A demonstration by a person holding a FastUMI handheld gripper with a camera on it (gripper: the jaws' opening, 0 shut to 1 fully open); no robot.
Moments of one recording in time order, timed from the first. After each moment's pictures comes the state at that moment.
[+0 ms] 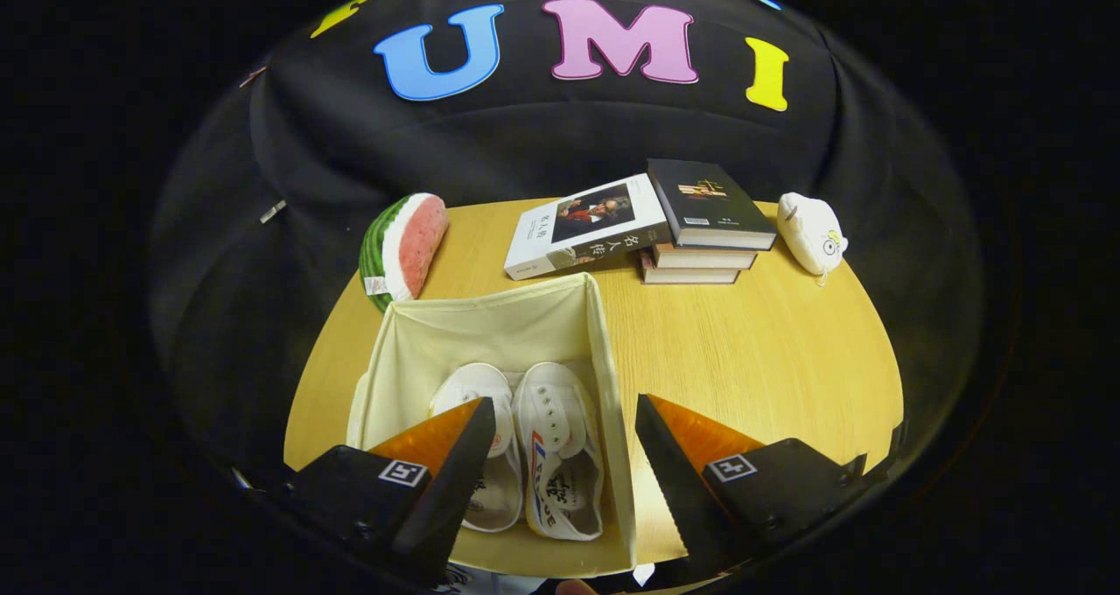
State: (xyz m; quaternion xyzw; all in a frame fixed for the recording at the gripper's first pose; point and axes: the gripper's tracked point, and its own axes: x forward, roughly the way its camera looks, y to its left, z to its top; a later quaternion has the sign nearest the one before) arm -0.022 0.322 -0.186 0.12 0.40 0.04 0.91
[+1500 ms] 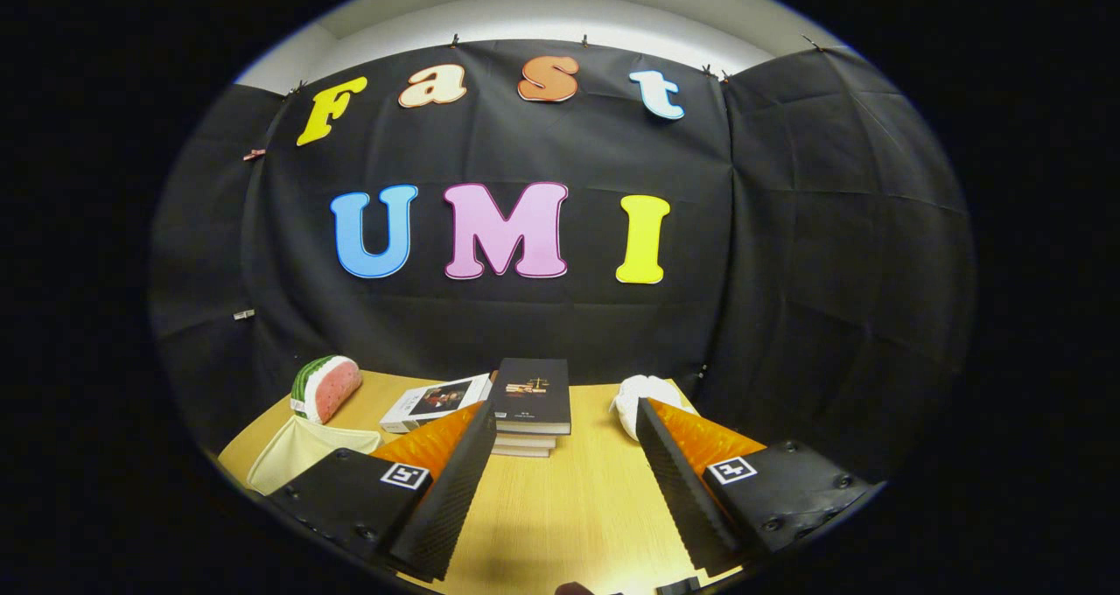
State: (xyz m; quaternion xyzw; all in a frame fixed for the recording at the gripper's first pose) arm -0.039 0.019 -0.046 0.07 0.11 -0.06 0.99
